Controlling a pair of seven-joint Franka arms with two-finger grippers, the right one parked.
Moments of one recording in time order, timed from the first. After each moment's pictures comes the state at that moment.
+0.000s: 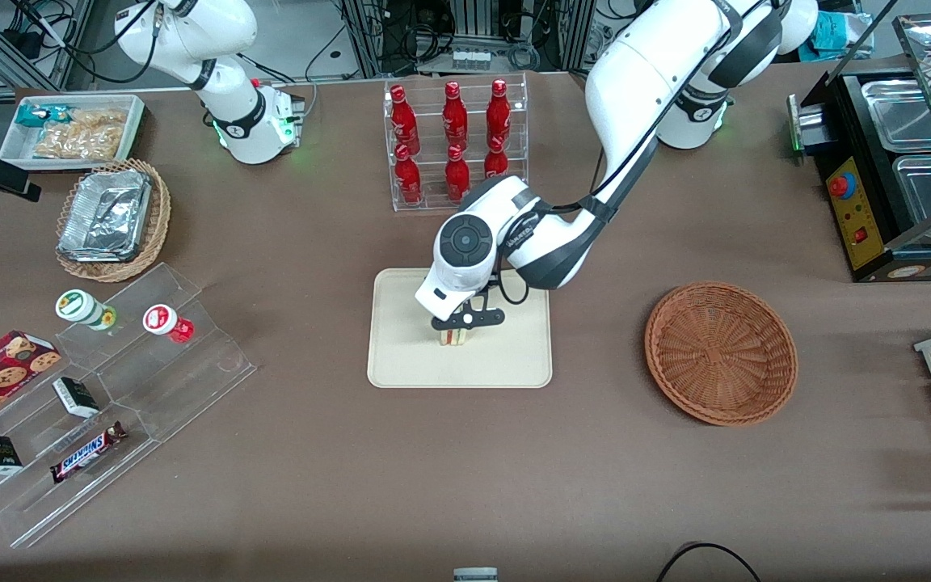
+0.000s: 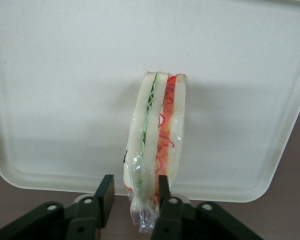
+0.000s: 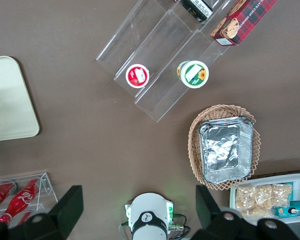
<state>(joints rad) -0.58 0.78 -0.30 -1.33 0.02 1.99 -0.92</state>
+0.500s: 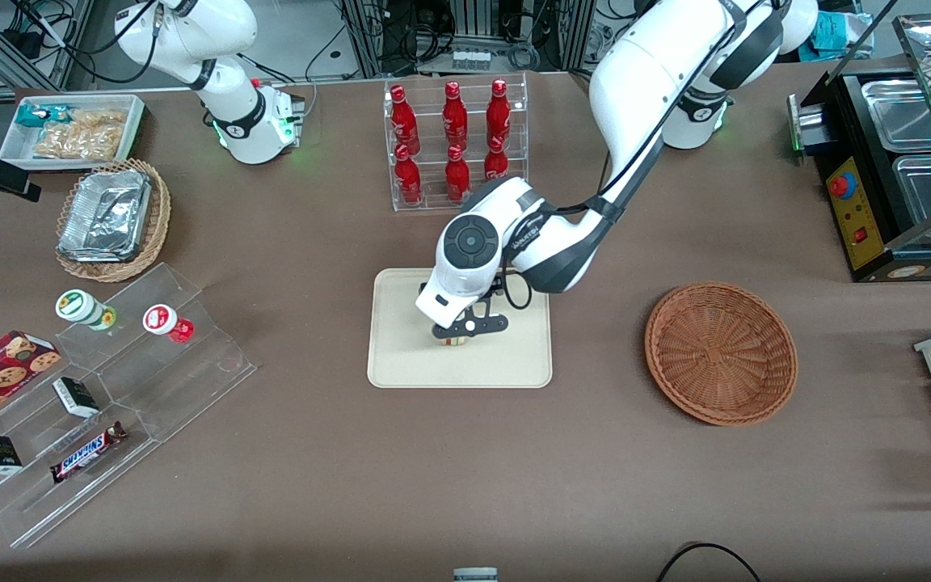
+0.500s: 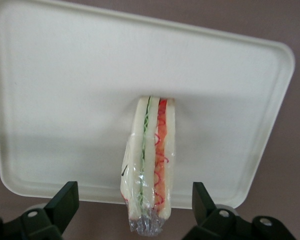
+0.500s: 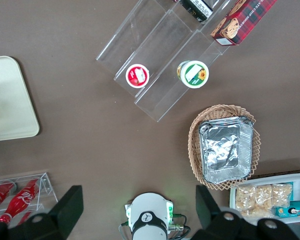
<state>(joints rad) -0.57 0.78 -0.29 -1.24 0.02 1.96 -0.93</state>
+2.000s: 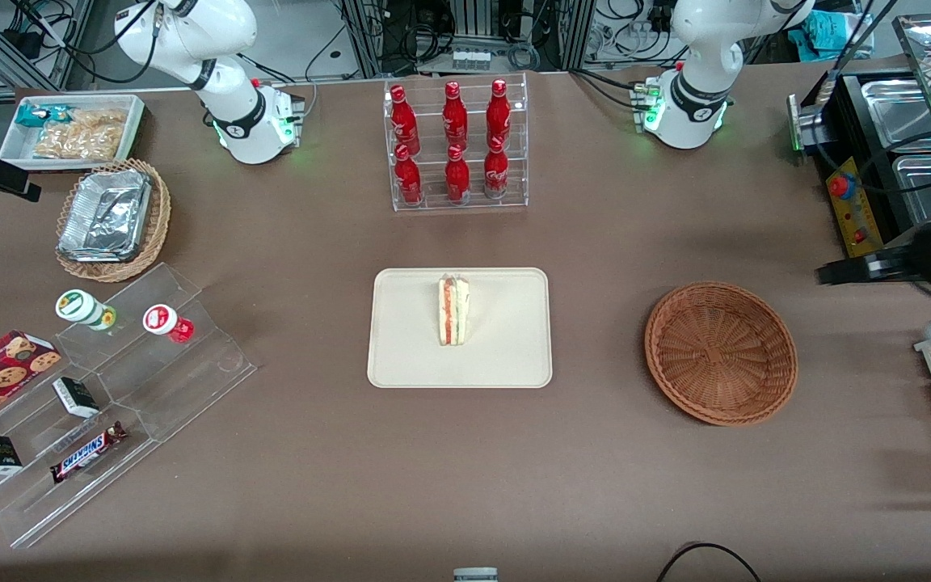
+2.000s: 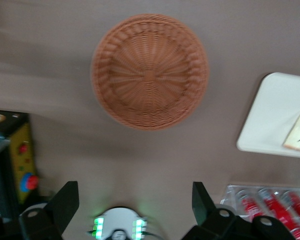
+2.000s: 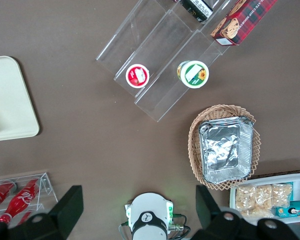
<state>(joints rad) 0.26 0.38 -0.26 -1.10 0.00 1.19 -0.12</state>
